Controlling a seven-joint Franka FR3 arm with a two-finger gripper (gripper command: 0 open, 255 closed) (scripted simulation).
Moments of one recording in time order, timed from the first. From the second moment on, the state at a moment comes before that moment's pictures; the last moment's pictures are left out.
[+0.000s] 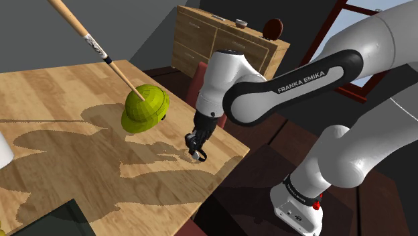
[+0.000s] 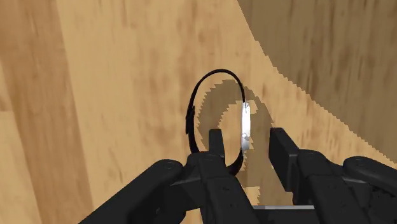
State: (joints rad) arm 0.23 -0.23 0.45 -2.55 0.28 2.36 0.34
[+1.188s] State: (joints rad) arm 0.23 -0.31 0.42 -2.49 0.29 2.22 0.34
